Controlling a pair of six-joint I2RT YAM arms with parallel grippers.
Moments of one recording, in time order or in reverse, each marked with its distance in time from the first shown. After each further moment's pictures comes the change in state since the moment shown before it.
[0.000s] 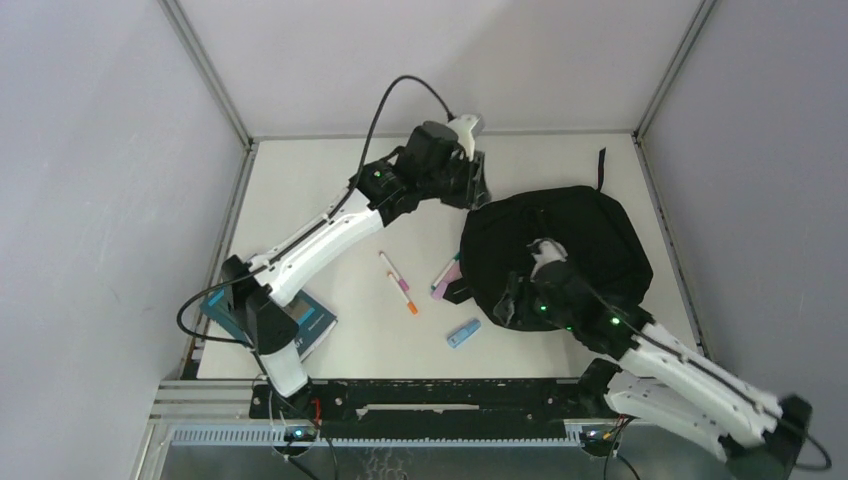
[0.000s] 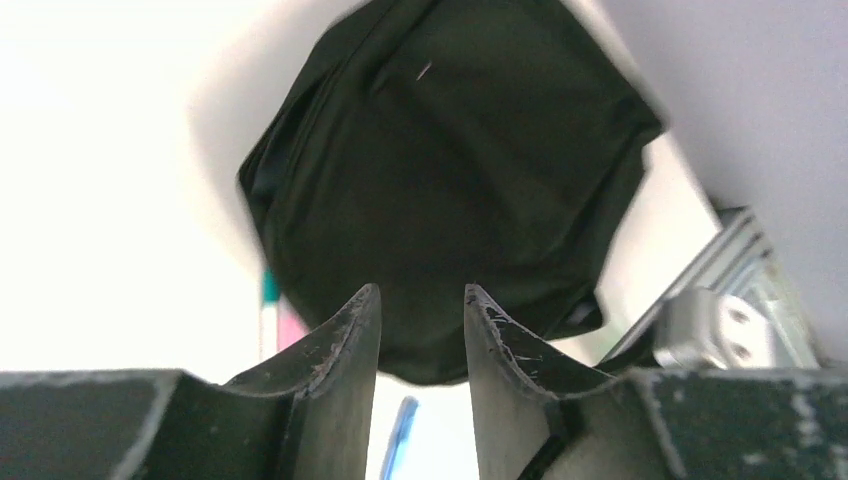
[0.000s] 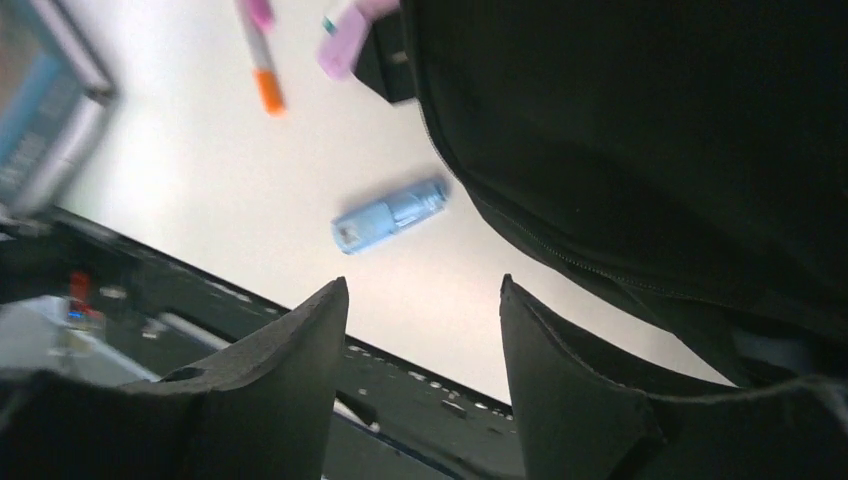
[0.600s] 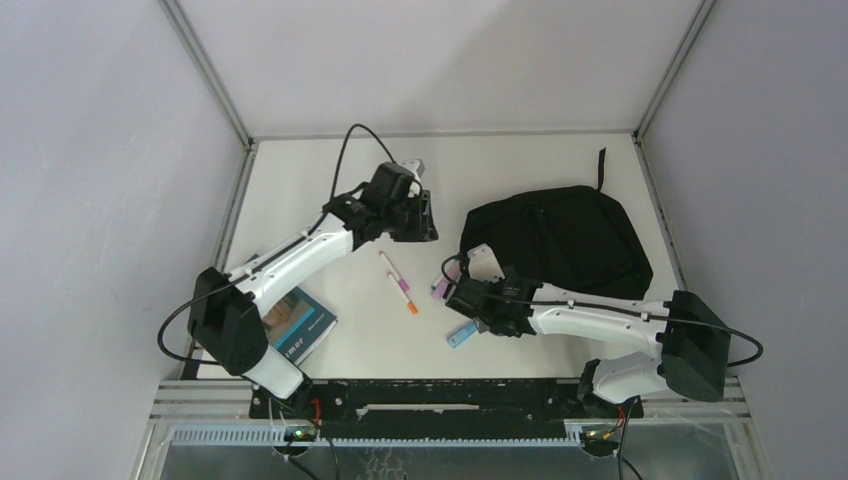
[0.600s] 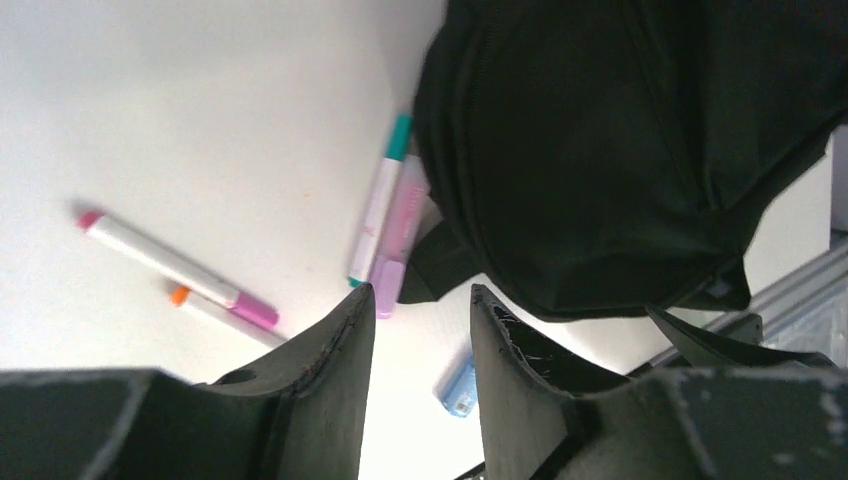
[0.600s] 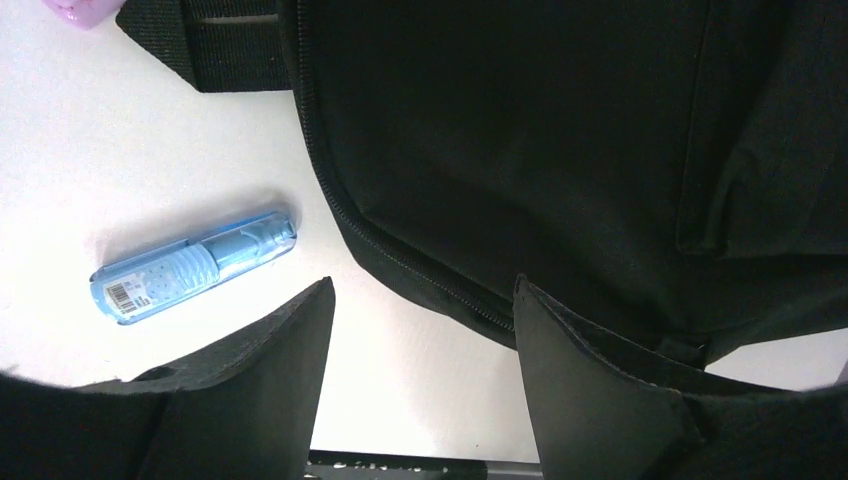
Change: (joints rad) left arm 0.154 -0.192 -0.566 0.060 -0.008 -0.155; right arm 0.365 0.676 0.241 -0.150 0.541 -0.056
